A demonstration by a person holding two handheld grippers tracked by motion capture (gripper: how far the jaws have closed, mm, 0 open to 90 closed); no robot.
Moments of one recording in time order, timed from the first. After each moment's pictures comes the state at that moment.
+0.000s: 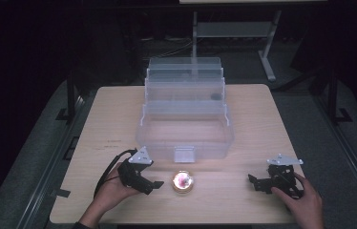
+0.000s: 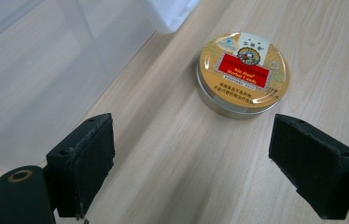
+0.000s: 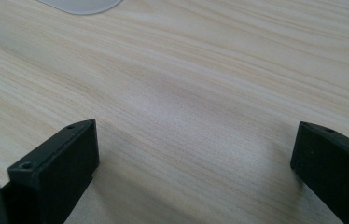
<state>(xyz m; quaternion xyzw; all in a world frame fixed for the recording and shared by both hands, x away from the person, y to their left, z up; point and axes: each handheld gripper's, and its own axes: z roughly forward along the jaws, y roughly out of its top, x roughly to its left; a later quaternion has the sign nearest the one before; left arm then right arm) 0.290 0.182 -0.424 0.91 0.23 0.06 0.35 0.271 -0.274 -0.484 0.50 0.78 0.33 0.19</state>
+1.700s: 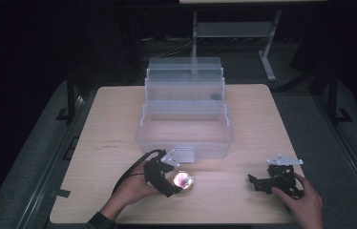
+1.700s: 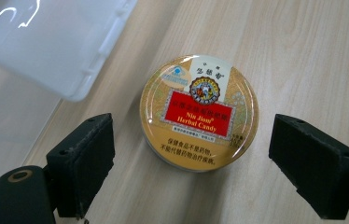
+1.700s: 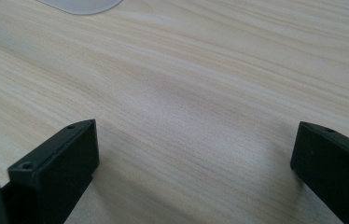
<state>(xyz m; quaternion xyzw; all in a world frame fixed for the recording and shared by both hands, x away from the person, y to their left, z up) 0.298 0.112 -0.428 0.95 0.16 0.02 0.28 0.271 -0.274 -0.484 0.50 0.78 0.33 0.19</state>
